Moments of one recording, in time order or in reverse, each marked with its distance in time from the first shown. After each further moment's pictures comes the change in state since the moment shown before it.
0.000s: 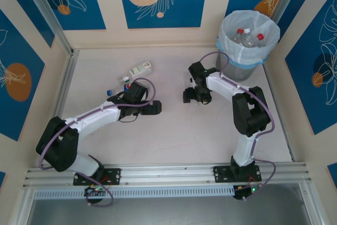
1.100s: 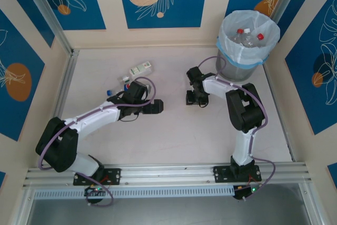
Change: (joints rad) left arm 0.000 -0.008 -0.001 0.045 0.049 0.003; right arm 0.010 0.074 -0.064 0.148 0.045 0.058
